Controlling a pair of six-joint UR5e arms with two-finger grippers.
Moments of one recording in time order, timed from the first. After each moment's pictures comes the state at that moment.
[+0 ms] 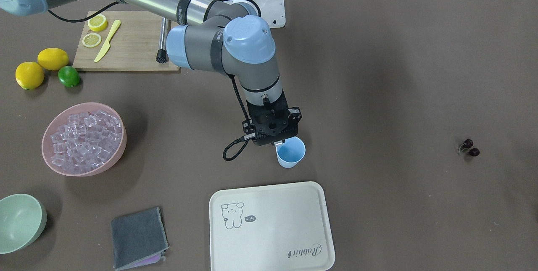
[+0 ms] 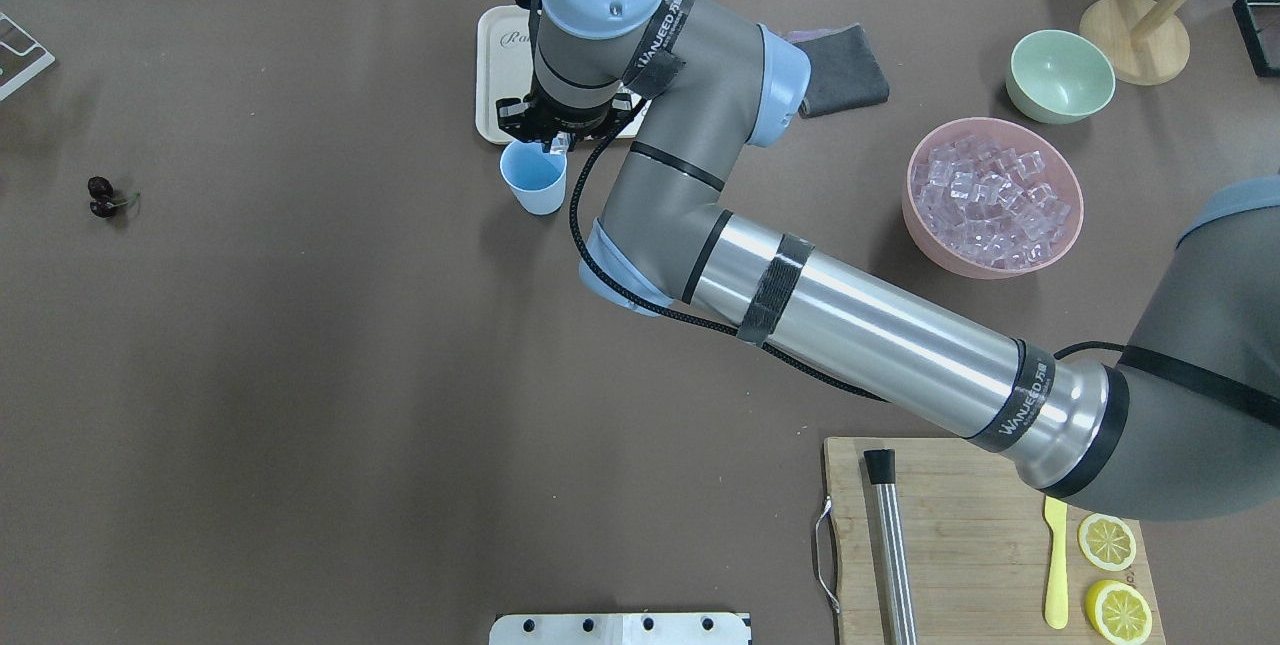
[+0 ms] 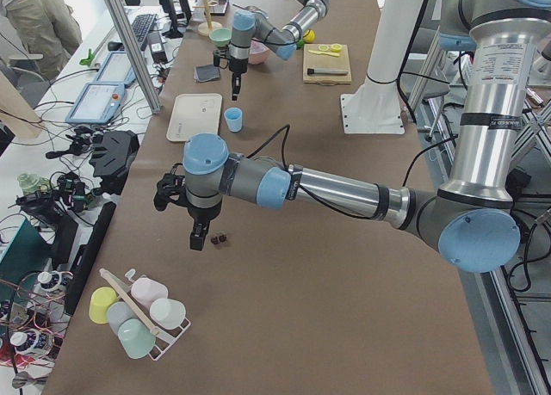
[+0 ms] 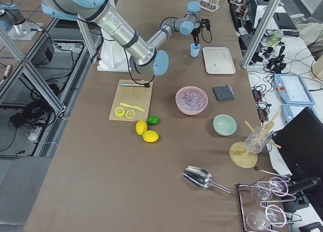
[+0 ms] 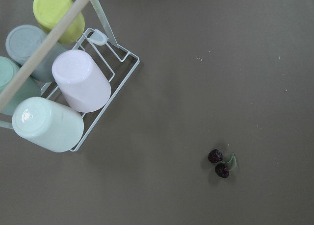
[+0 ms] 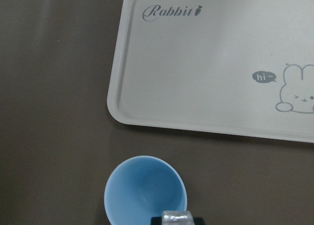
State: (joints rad) left arm -1.58 -1.67 -1.67 -1.67 -2.35 -0.12; right arm 0.64 -0.49 1.17 -1.27 1.89 1.05
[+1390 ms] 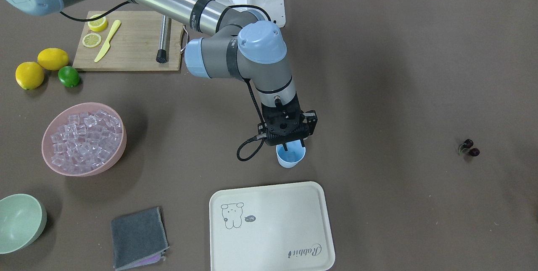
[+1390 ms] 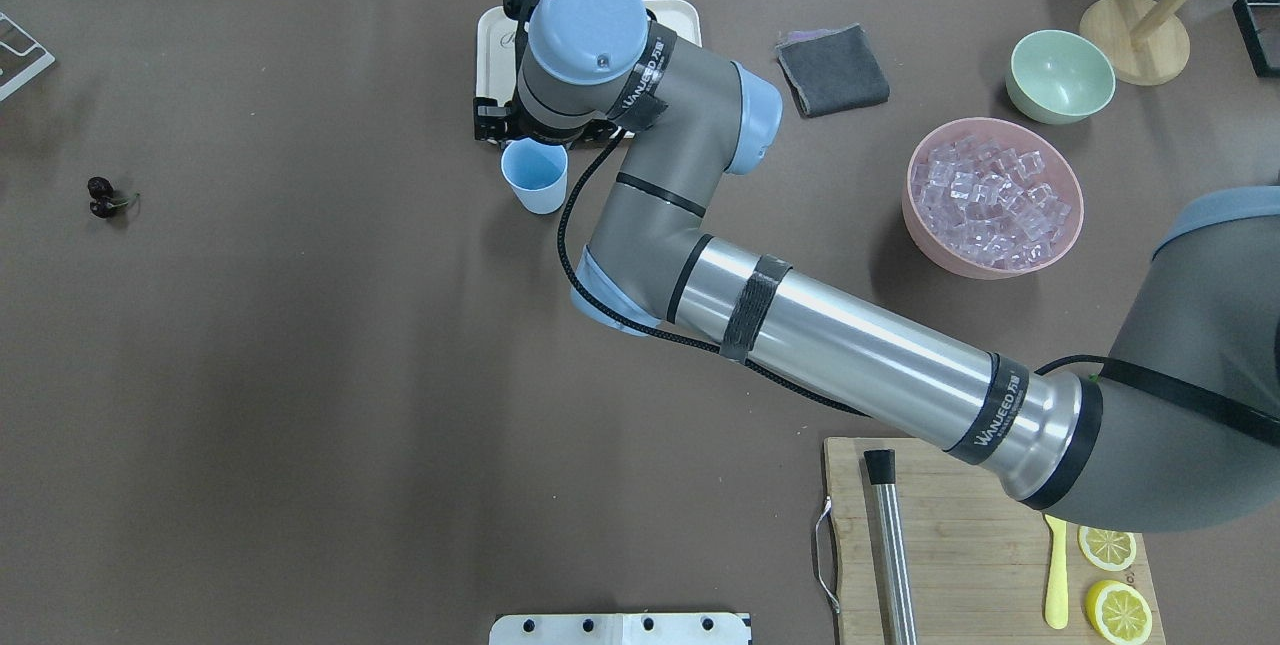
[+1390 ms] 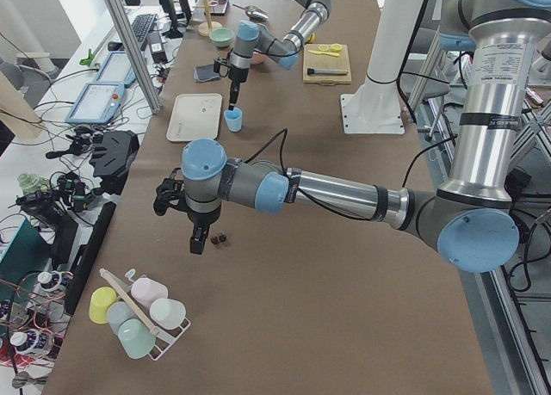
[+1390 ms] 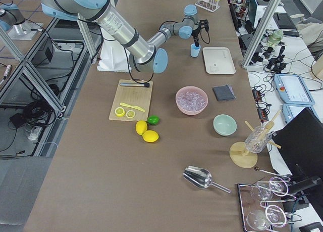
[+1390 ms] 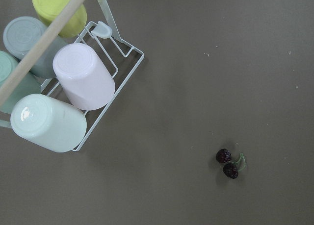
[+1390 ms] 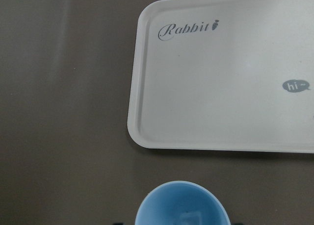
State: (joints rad) left arm -1.58 -1.68 -1.65 -1.68 -2.35 -0.12; right arm 0.62 -0.49 1.09 -1.12 1.82 1.14
